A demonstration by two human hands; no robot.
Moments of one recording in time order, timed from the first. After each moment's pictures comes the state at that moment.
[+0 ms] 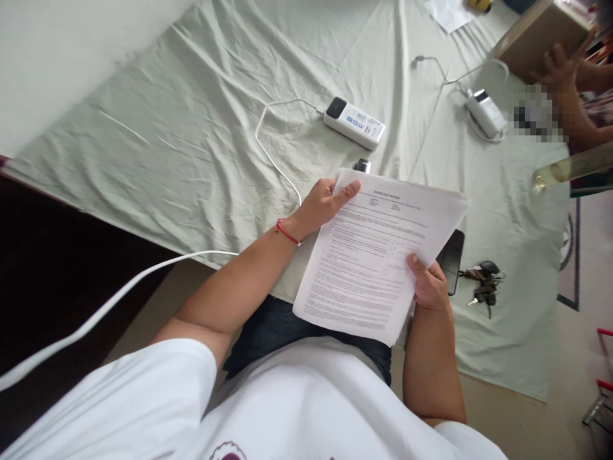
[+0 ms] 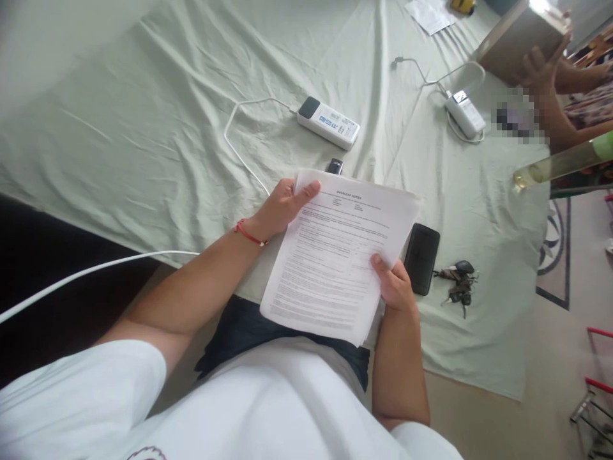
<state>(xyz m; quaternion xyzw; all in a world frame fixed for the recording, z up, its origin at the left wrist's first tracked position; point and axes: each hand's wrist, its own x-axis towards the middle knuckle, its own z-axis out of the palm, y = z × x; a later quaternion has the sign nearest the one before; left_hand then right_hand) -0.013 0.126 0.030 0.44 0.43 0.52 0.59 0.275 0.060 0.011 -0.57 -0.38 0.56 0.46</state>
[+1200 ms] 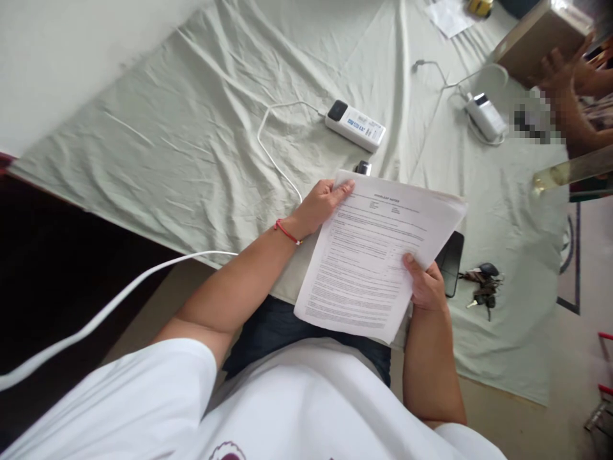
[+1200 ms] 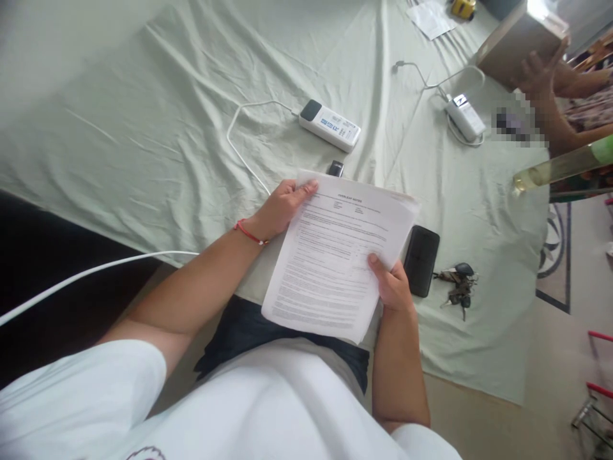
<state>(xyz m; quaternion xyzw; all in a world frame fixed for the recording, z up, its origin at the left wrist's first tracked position) -0.014 0.130 0.027 0.39 0.41 0.53 0.63 0.268 0.064 0.015 -0.57 -0.39 0.58 0.43</state>
